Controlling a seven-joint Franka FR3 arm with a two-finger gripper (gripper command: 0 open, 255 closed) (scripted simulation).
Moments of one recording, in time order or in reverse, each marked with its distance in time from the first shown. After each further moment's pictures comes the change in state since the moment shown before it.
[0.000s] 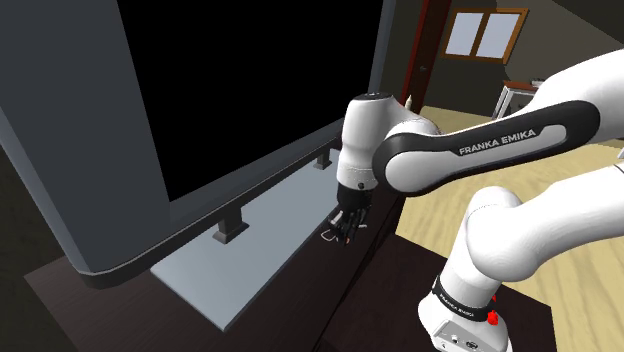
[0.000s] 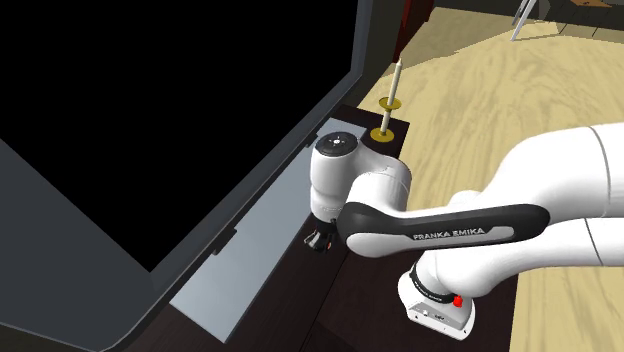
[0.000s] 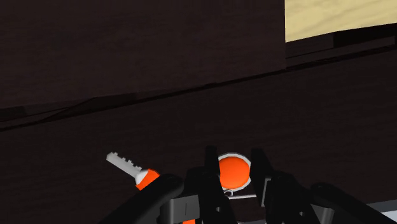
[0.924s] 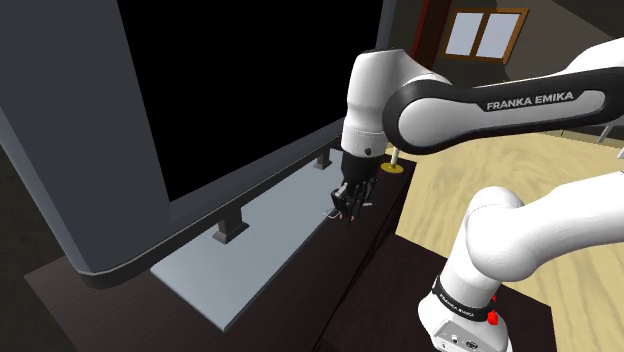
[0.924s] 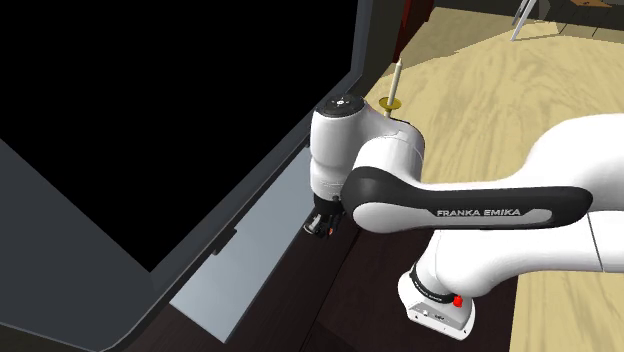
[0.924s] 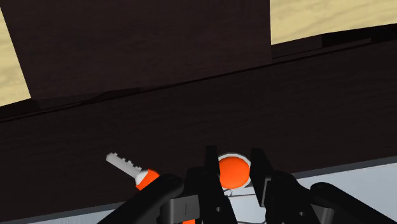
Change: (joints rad) arm -0.014 -0.063 -0.046 0.152 -0.043 -0.214 0.007
